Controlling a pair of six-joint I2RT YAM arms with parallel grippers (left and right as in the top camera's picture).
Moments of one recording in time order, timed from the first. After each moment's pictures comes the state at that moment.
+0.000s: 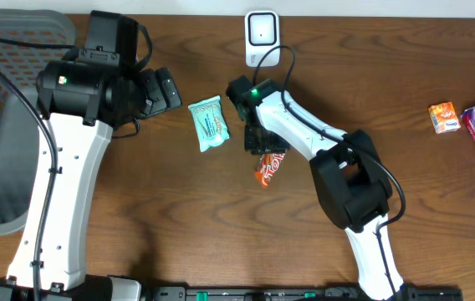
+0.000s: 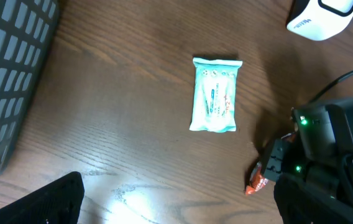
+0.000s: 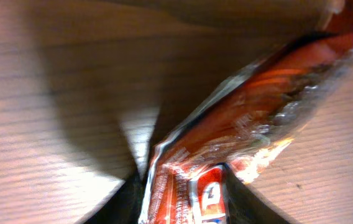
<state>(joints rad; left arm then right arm) -0.17 1.56 1.80 -1.36 -0.01 -0.51 0.60 2.28 1.76 -1.15 0.15 0.65</state>
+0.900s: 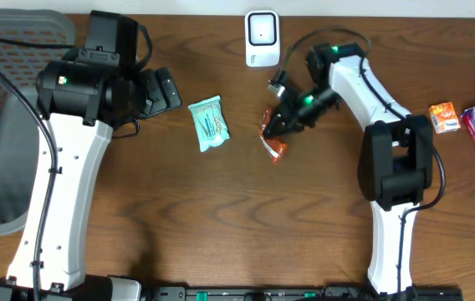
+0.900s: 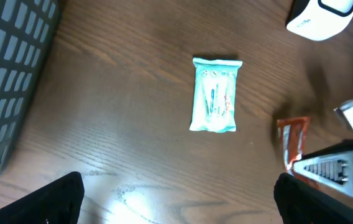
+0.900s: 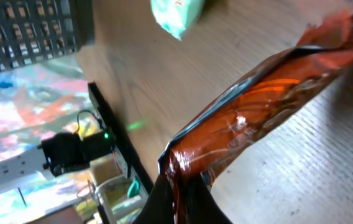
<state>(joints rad) -0.17 1.56 1.80 -1.36 -0.01 -0.51 0.22 2.31 1.83 -1.36 -0.94 -0.32</state>
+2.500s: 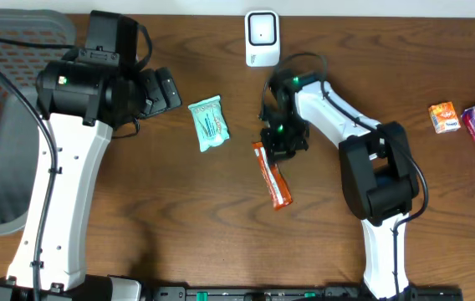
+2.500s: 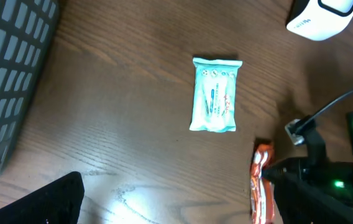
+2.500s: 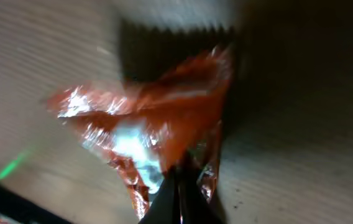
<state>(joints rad) -0.17 1.56 1.80 -1.36 -0.01 -0.51 0.41 2.23 1.62 -1.14 -0.39 0.14</state>
